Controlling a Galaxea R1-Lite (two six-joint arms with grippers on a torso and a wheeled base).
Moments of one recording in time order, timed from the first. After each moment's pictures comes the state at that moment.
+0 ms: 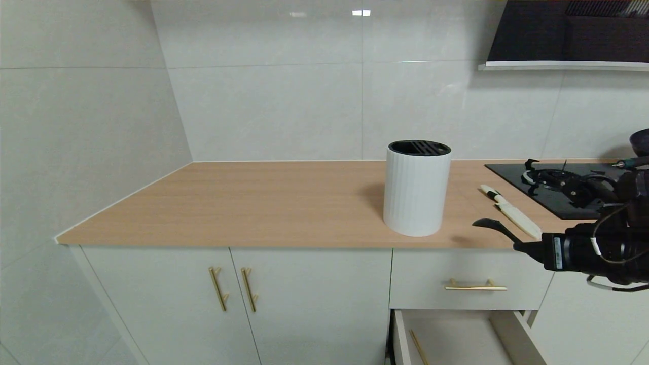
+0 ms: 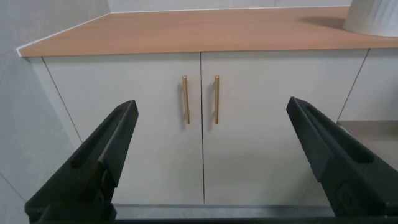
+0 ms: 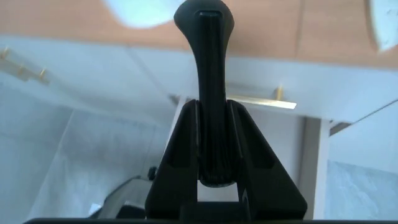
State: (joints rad) left arm 0.00 0.00 0.00 0.00 -0.02 0.01; right arm 0.10 1.51 -0.68 -0.22 0.19 0.11
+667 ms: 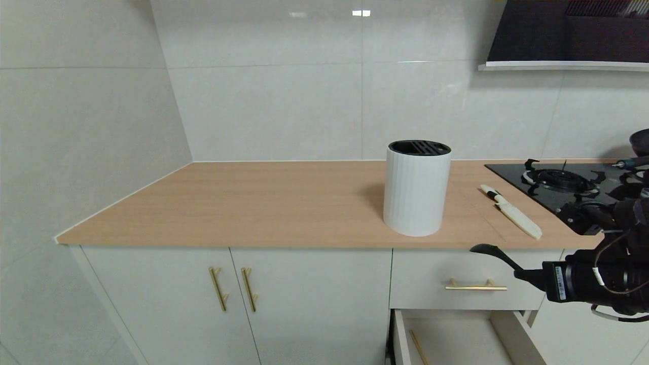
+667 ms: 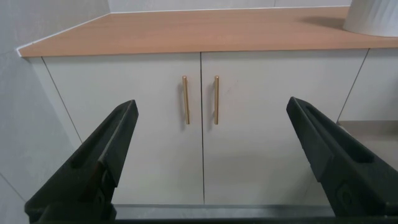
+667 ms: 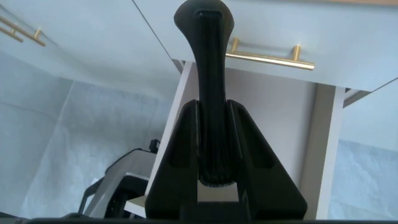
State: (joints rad) left arm 0.00 0.00 0.00 0.00 -0.02 0.01; right arm 0.14 1.48 -0.58 -0.23 0.18 0.11
